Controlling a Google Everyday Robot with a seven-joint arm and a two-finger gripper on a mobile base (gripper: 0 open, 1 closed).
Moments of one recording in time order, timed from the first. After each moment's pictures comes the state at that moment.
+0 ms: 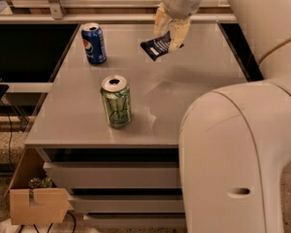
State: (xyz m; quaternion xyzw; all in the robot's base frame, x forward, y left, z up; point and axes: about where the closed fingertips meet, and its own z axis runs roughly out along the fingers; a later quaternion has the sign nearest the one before) arm 0.700 -0.067 0.935 -0.90 0.40 -0.03 0.19
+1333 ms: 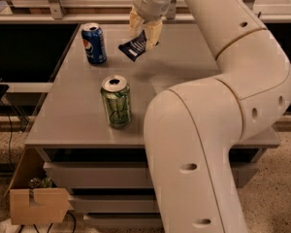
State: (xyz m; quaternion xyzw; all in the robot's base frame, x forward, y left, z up) arm 0.732 0.003 0.919 -0.93 0.32 -0.04 0.19
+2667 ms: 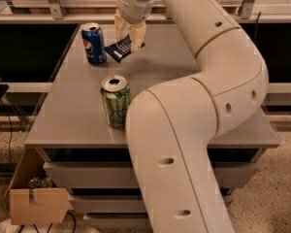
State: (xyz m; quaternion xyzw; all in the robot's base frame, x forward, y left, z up) arm 0.742 0.049 0.908 -0.93 0.31 -0.03 0.19
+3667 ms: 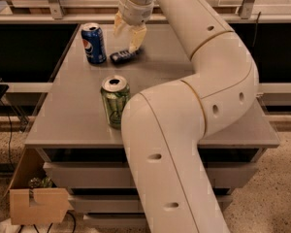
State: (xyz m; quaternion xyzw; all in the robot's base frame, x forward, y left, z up) arm 0.757 0.041 0.893 -0.91 0.38 -0.03 0.17
